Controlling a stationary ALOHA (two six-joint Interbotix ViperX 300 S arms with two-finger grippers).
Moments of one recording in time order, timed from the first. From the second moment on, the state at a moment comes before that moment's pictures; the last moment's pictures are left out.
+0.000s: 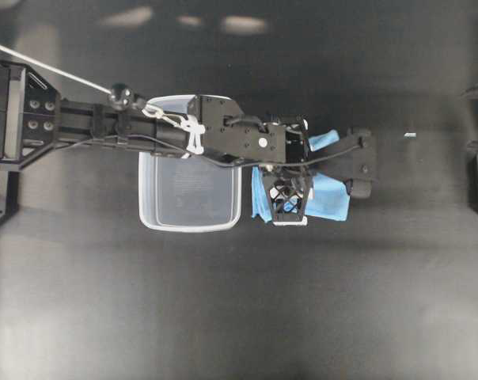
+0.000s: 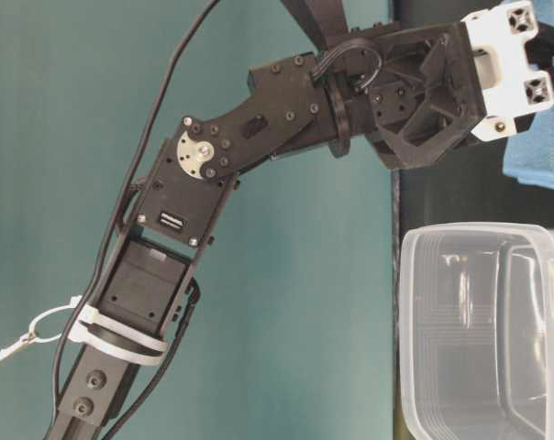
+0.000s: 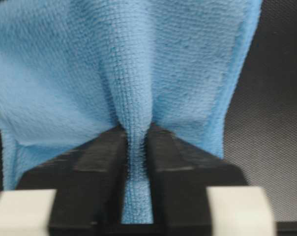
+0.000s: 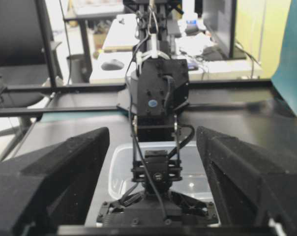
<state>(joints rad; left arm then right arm) 0.00 0.64 -0.24 0.04 0.83 0.05 0.00 -1.30 1.20 0.01 0.08 0.01</state>
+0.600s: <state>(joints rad) 0.02 0.35 -0.35 0.04 1.12 0.05 0.00 -1.30 1.20 0.01 0.08 0.01</state>
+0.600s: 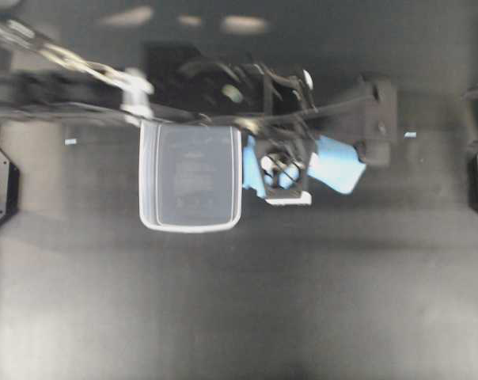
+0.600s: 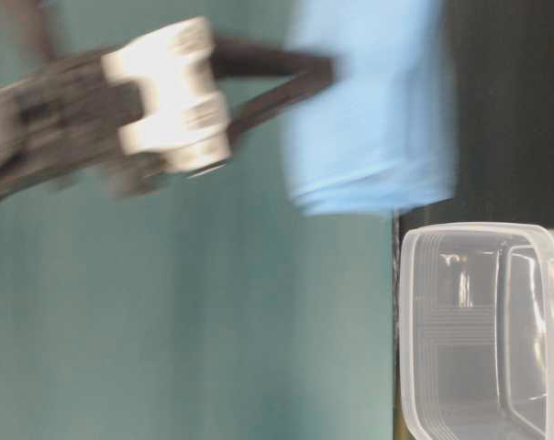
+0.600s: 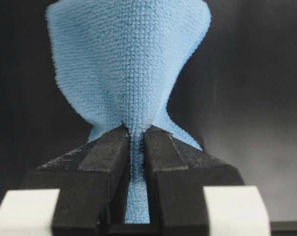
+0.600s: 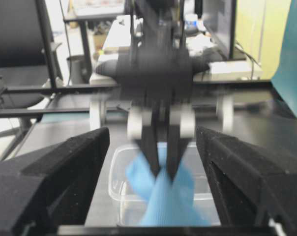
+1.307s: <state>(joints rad) 0.04 0.01 0.23 0.04 0.97 0.05 0.00 -1.30 1.20 0.01 0.08 0.00</state>
